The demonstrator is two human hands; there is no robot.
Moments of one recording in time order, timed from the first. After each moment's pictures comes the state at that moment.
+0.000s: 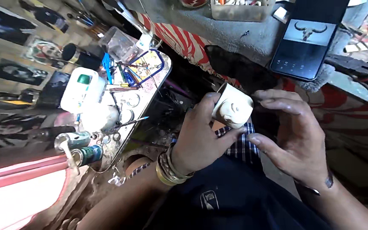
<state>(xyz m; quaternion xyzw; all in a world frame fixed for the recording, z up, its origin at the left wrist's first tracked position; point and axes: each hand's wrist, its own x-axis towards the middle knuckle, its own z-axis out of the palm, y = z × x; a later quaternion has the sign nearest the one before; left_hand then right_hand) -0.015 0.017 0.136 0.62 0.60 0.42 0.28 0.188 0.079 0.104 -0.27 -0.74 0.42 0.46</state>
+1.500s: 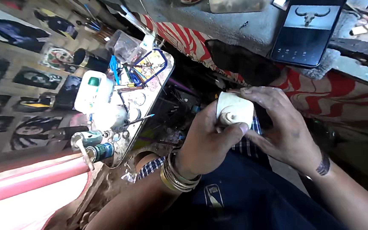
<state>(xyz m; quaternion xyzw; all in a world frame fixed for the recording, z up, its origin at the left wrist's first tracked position) -0.001 0.000 0.143 0.41 0.49 0.51 0.57 0.181 0.074 0.098 -0.28 -0.83 0.29 0.38</state>
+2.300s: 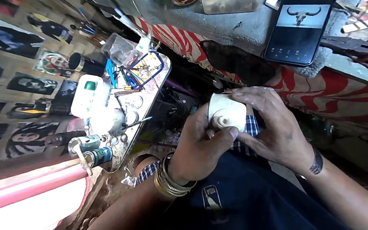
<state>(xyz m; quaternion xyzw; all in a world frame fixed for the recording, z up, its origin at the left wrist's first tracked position) -0.007 -0.007 0.146 0.43 0.48 0.52 0.56 0.175 0.072 0.102 -0.27 -0.83 0.29 0.40</state>
